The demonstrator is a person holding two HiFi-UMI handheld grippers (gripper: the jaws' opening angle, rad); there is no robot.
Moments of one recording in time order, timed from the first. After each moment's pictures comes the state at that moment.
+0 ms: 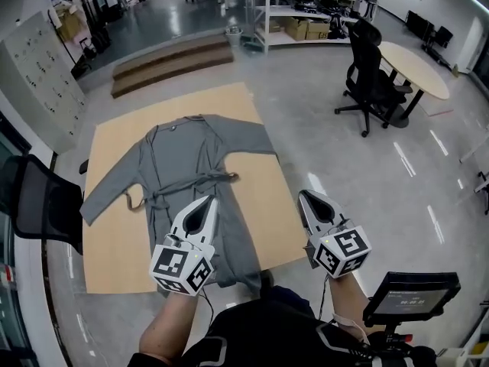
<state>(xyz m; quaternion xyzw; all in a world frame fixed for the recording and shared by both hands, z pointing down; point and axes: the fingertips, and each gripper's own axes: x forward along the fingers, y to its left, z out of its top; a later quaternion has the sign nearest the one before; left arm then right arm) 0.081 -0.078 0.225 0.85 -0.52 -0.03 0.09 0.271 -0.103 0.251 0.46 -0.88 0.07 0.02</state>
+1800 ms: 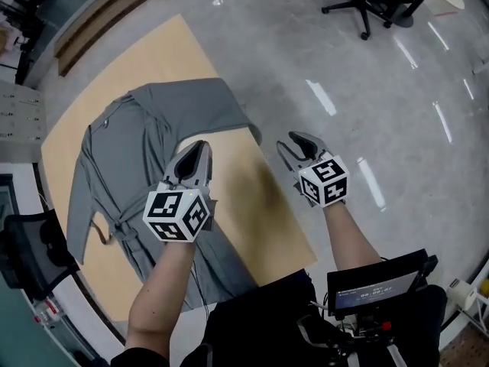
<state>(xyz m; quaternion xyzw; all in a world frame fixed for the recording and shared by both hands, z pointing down) 0.164 -0.350 0.419 0.84 -0.48 0.14 0.22 0.335 -0.339 0.525 0.46 -0.85 0.23 0.14</state>
